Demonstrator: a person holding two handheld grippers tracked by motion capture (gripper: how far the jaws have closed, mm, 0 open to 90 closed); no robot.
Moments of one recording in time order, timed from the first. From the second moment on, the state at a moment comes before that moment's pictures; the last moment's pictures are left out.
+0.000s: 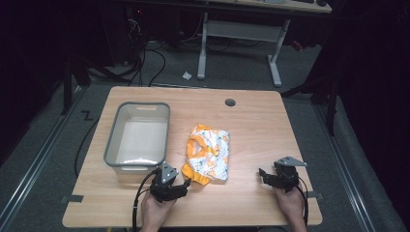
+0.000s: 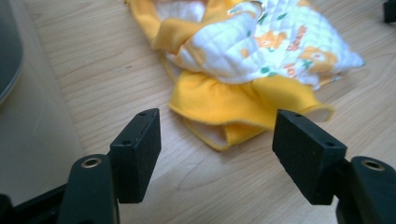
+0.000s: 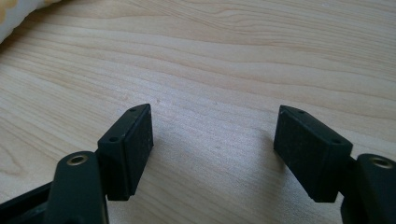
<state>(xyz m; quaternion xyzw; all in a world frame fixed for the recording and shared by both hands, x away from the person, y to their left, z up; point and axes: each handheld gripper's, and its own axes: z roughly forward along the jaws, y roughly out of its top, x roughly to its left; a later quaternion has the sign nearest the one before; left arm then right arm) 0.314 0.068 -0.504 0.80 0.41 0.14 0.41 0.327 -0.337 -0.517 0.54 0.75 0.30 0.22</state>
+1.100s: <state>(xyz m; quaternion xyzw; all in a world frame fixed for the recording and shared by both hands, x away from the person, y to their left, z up) 0.341 0.035 -0.471 0.82 0.38 0.13 0.41 0.327 -0.337 -0.517 0.54 0.75 0.30 0.22</state>
